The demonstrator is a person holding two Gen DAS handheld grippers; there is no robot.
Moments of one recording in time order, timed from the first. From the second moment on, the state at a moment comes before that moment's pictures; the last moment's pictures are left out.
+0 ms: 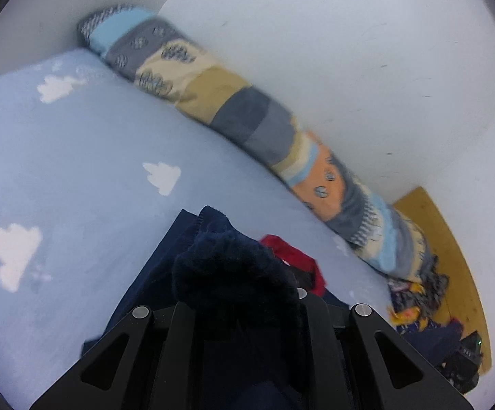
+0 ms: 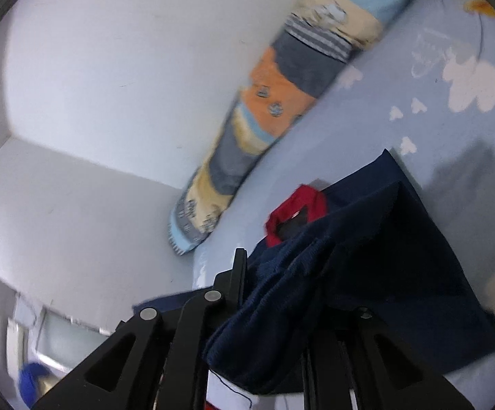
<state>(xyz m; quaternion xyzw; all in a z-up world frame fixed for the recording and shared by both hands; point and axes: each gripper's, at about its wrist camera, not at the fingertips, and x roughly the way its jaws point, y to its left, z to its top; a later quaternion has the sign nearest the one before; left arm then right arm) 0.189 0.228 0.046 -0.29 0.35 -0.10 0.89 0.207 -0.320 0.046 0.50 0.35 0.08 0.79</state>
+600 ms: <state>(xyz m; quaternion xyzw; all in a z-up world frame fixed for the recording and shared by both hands) 0.385 0.256 -0.060 -0.39 0.45 -0.16 0.79 0.273 -0.363 -0.013 0.49 0.34 0.04 0.80</state>
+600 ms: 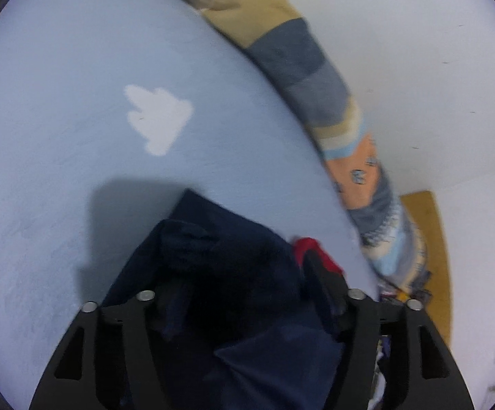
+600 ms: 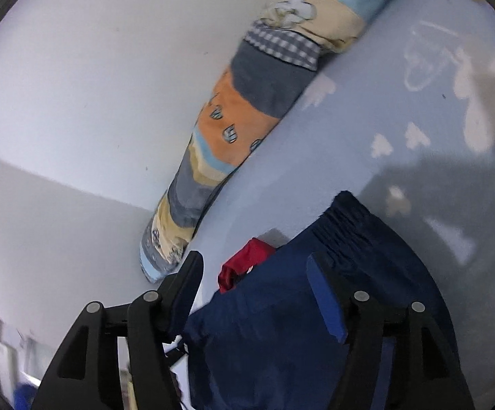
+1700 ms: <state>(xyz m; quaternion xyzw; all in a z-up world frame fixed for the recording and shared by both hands) 0.319 0.126 -0.041 -0.12 0.43 -0.20 0.87 0.215 -0.218 -0.021 0.22 0.48 0.04 0.85</state>
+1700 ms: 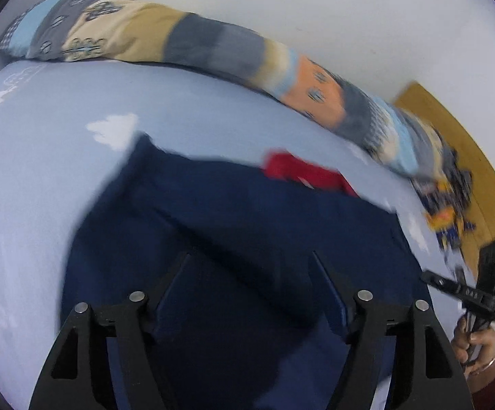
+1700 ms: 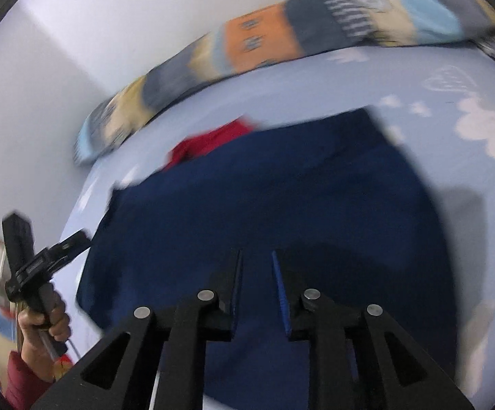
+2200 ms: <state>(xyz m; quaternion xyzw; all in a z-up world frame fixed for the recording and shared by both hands) 0.237 0.109 -0.092 -0.01 0.46 -0.16 0.87 0.166 -0.200 -0.063 0.17 0.54 -0.04 0.82</state>
